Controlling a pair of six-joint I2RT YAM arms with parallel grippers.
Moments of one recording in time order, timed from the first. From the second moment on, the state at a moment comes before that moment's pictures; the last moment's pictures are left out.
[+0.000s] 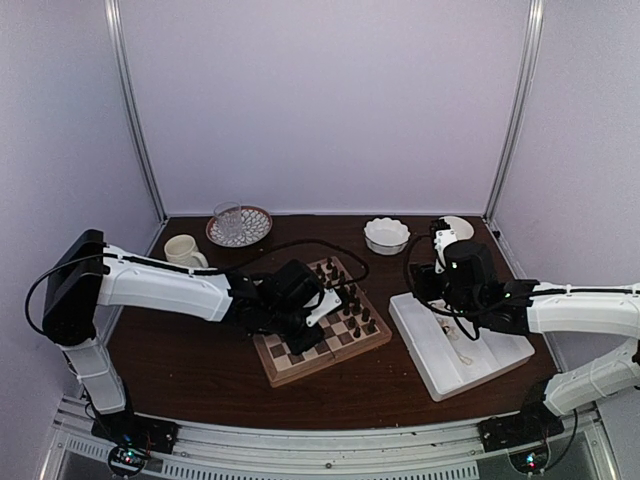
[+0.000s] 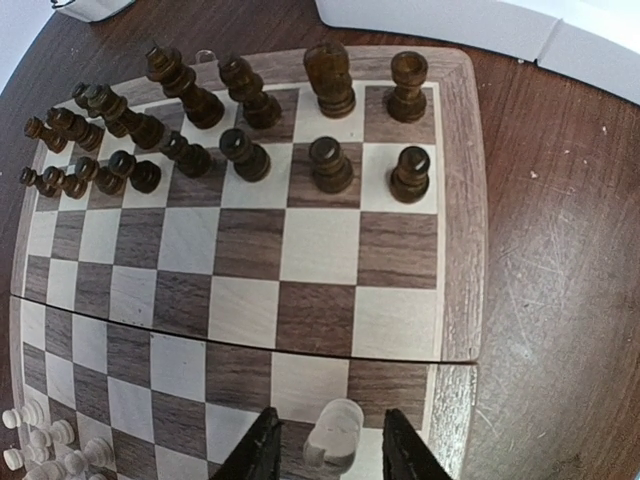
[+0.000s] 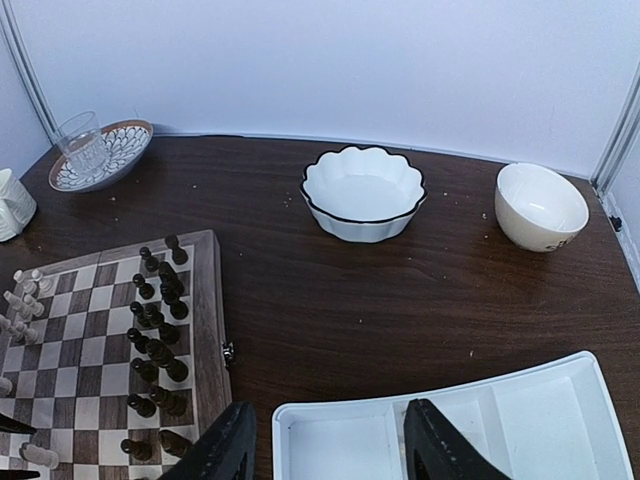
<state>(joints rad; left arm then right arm) -1.07 1.79 1.15 -0.32 -0.12 0.08 0.80 1.20 0.66 0.09 0.54 0.31</state>
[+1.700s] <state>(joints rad) -1.07 1.79 1.16 -0.38 -0.13 0.08 0.79 1.20 0.66 0.07 0.54 0.32</state>
